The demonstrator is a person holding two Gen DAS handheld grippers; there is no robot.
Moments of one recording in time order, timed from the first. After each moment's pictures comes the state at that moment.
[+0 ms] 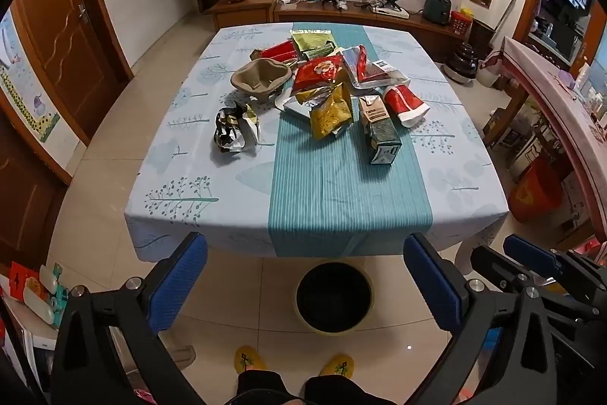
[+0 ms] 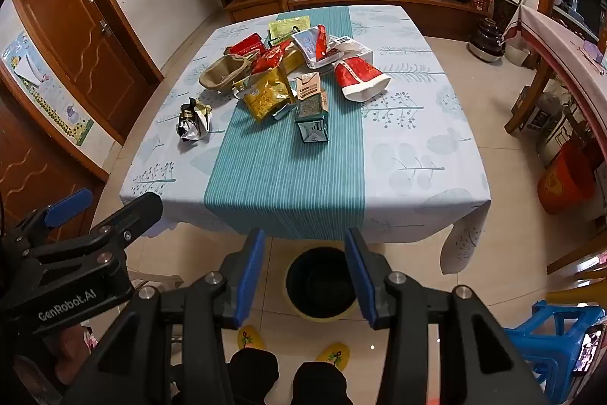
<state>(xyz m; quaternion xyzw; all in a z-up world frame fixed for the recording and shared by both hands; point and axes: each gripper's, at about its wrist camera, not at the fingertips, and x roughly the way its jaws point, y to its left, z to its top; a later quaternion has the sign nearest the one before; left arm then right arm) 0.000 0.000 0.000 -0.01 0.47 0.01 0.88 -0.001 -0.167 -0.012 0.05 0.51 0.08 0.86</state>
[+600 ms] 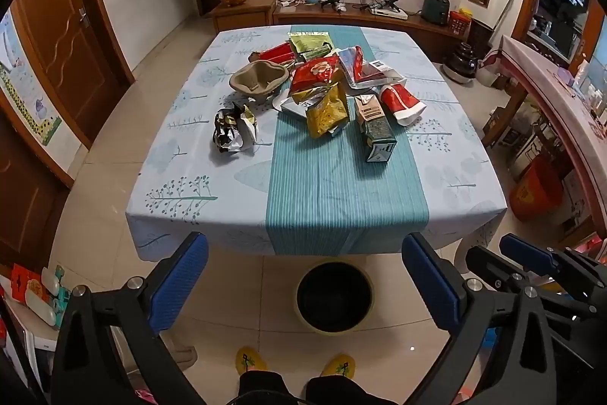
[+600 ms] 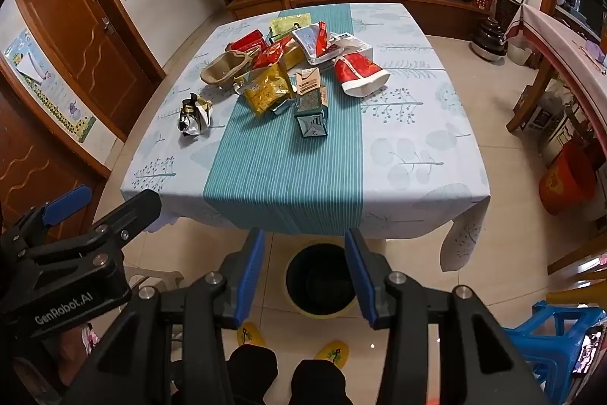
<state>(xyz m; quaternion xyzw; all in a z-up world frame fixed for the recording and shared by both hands) -0.004 -0.006 0.010 -0.01 0.47 0.01 0.88 -0.006 -0.172 -0.015 0.05 0.51 0.09 0.86</state>
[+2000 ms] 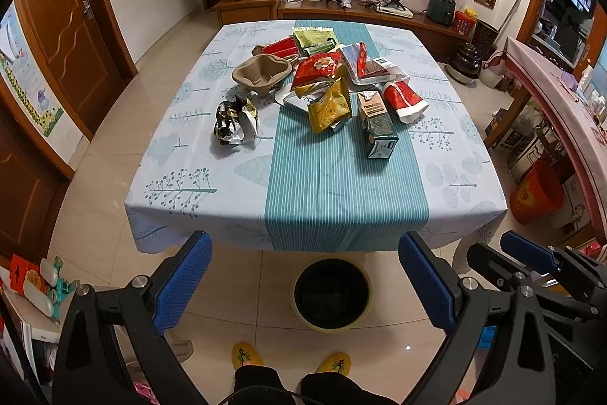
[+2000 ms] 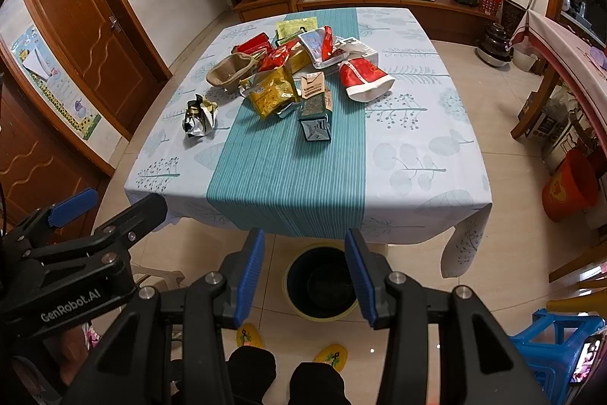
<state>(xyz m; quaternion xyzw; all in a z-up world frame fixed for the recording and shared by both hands) -0.009 -0.005 0.003 -0.01 0.47 0.01 0.88 -0.005 -0.170 -0.011 0.05 0.50 0.10 0.86</state>
